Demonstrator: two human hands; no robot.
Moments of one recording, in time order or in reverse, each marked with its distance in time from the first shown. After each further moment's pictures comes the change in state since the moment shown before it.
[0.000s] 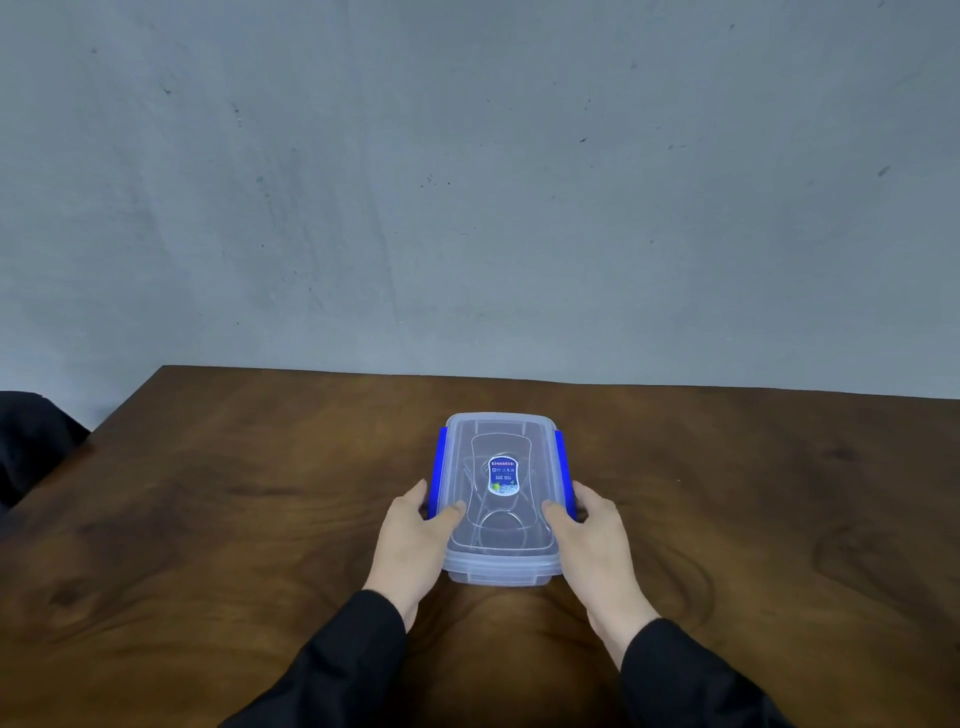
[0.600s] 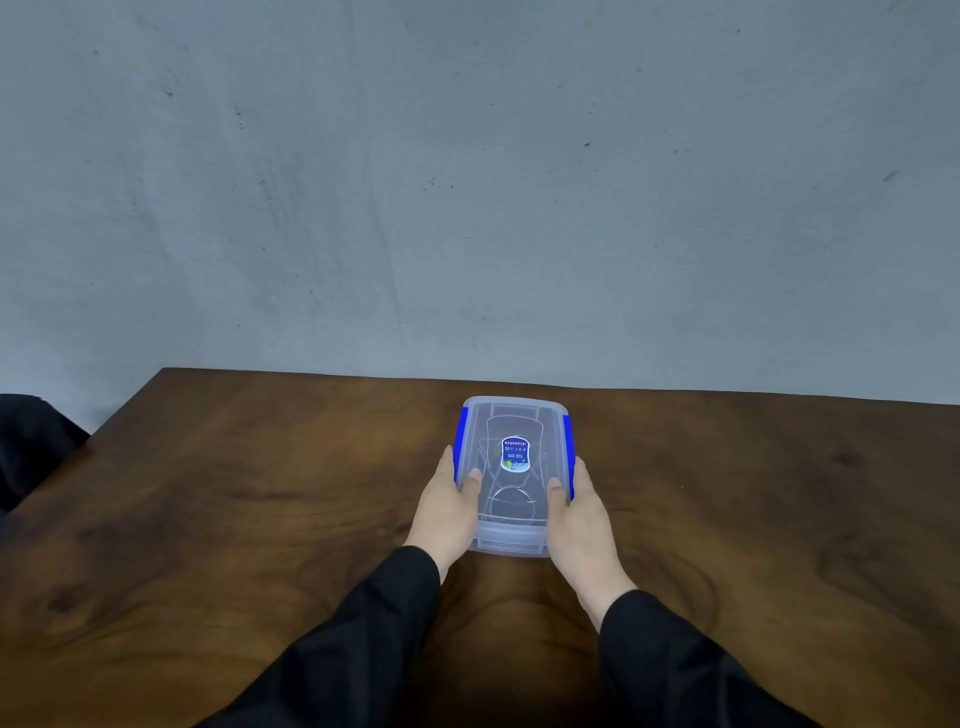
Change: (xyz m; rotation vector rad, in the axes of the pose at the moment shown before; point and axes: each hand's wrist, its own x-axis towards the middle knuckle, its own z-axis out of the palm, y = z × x) left_hand 0.039 0.014 0.029 0.140 -0.064 0.130; right_hand 0.029 -0.004 0.018 -0.106 -0.010 -0.059
